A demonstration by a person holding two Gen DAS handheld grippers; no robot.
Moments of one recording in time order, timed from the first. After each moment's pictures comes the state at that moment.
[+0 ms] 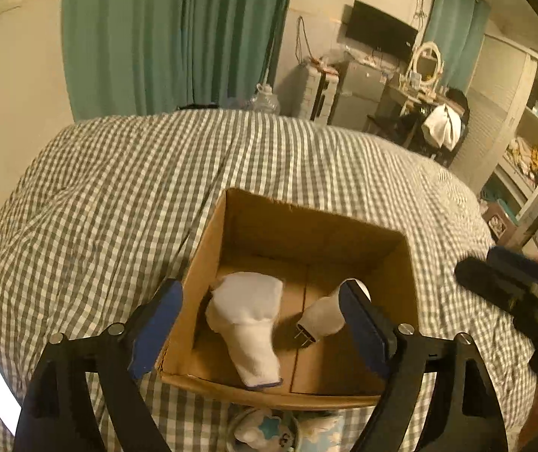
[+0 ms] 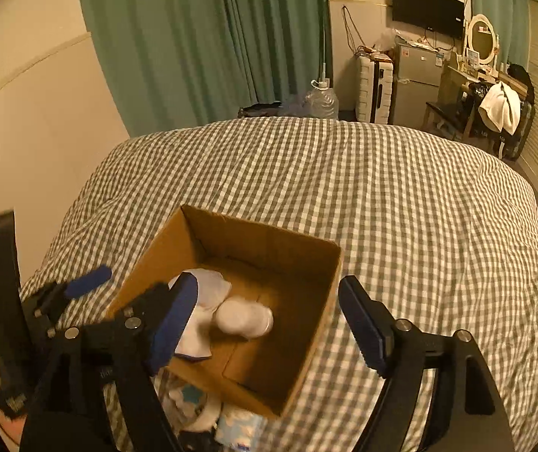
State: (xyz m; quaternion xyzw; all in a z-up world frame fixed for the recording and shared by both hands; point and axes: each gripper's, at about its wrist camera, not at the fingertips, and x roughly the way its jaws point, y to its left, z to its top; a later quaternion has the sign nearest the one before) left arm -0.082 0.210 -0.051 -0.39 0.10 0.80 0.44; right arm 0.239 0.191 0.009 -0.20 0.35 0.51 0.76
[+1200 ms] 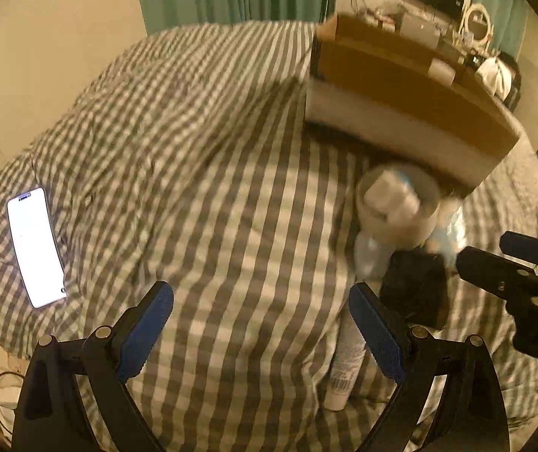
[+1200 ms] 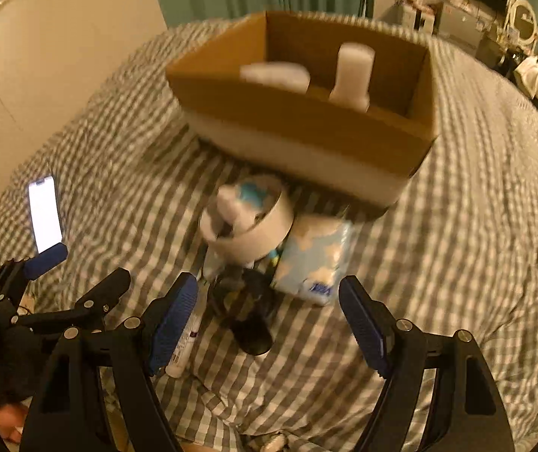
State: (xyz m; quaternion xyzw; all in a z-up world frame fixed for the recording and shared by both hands) left arm -0.021 0.032 -0.191 -0.46 0.19 0.79 0.35; right arm 0.100 0.120 -0.141 -0.27 0.44 0.49 0.70
